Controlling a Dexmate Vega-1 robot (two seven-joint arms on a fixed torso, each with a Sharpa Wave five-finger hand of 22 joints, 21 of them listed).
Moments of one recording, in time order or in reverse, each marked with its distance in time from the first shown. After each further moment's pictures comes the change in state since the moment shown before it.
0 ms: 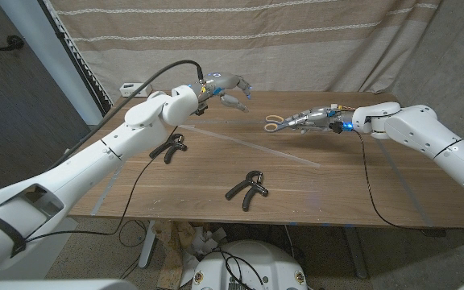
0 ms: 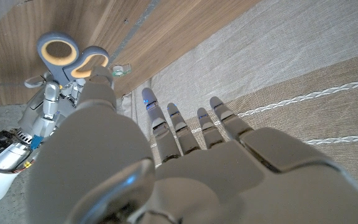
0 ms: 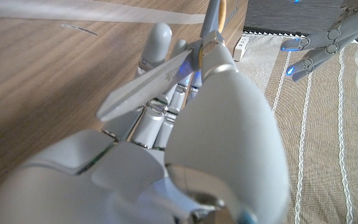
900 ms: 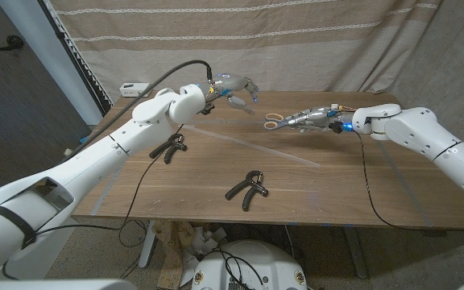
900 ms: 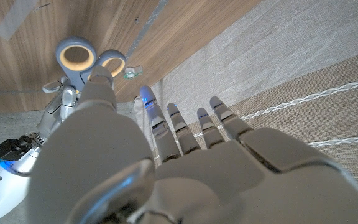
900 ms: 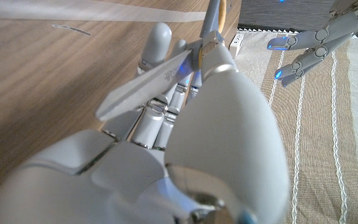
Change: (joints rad) left arm -0.068 -0.055 0.054 0.069 0.040 -0.055 -0.019; left_hand 0.000 0.000 0.004 0.004 -0.007 0.038 -0.005 0.000 0.003 0.000 0.000 0.000 0.000 0.000 0.000 0.000 0.000 0.000 0.000 0.000 0.000; right arm -0.017 0.006 0.013 0.005 0.025 0.030 -0.007; right_hand 0.000 0.000 0.007 -0.002 -0.001 0.004 -0.004 0.000 0.003 0.000 0.000 -0.006 0.000 -0.002 -0.002 -0.002 0.000 -0.006 0.001 0.011 0.000
